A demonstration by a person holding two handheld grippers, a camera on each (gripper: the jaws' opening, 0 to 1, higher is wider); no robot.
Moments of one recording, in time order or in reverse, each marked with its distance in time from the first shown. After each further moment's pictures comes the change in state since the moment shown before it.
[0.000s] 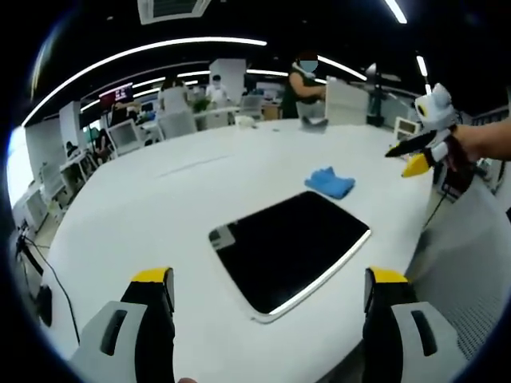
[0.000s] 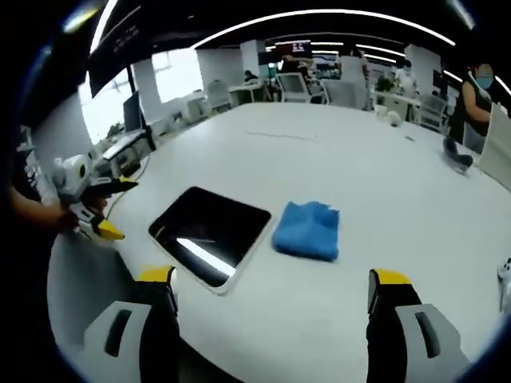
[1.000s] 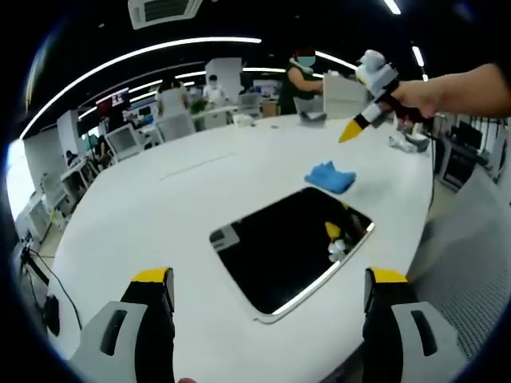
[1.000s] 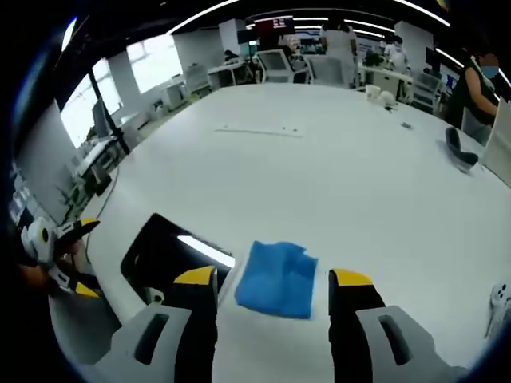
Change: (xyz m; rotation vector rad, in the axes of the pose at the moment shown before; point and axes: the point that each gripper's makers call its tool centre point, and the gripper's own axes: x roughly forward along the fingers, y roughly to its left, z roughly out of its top) left arm 0.003 -0.002 0.000 0.051 0.016 0.014; right arm 0.066 -0.050 0.056 0.074 0.147 -0.058
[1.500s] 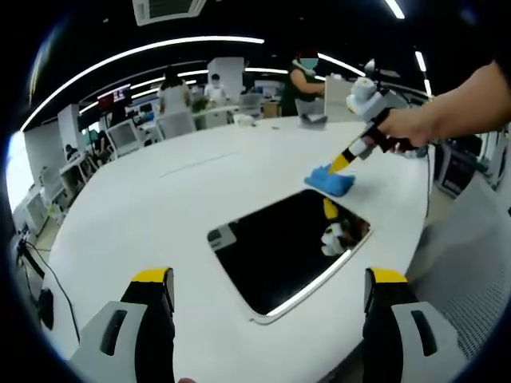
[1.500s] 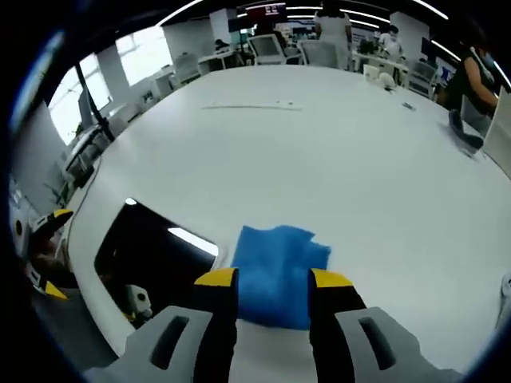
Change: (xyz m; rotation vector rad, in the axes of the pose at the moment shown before) left arm 0.000 -0.001 0.002 -0.045 -0.014 -0.018; right arm 0.052 0.000 -0.030 -0.003 0.041 -0.060
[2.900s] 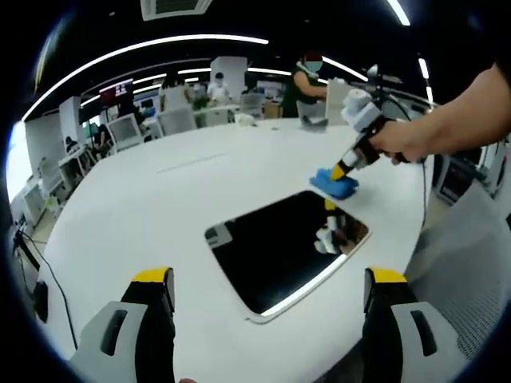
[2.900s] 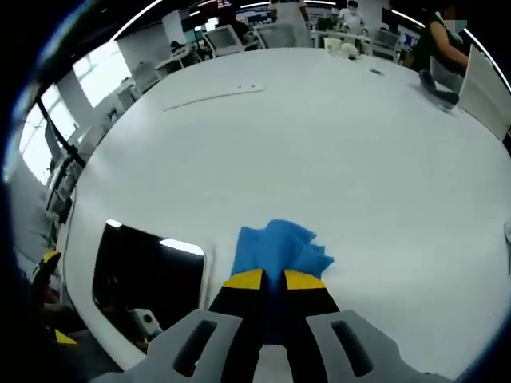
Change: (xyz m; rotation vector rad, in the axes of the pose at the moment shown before) left arm 0.001 -0.001 -0.003 -0.030 0.007 -0.012; right arm 0.006 -0.008 -0.009 0.221 0.069 -0.087
